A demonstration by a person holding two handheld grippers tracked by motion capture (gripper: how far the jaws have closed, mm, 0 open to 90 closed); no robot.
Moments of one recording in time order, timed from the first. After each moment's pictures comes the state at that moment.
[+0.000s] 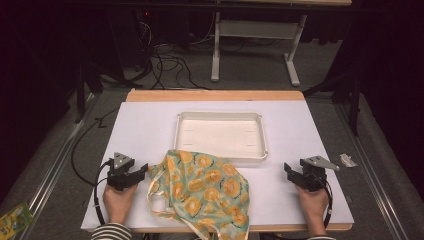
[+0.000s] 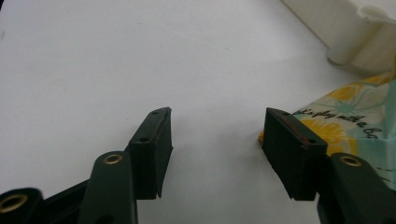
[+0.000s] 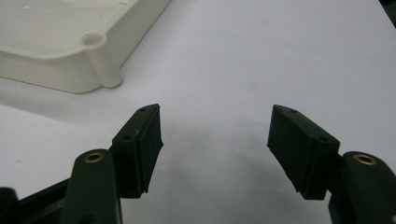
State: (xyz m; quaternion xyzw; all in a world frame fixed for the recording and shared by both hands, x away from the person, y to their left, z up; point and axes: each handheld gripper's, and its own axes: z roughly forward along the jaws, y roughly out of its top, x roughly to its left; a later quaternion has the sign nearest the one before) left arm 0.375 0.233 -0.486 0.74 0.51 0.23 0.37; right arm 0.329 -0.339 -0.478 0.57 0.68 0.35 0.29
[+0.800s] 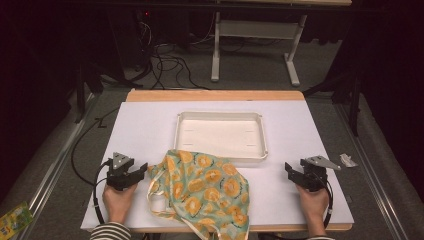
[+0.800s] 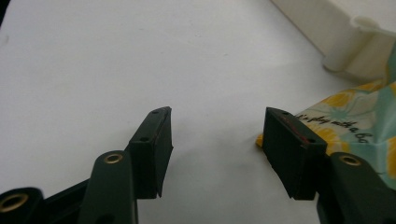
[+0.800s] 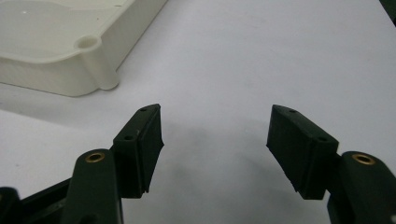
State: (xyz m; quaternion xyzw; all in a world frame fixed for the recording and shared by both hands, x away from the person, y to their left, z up) left arm 0.373 0.234 -0.483 0.74 0.51 0.23 0.38; right arm 0.330 -0.342 -0.478 0.58 0.68 0.35 0.28
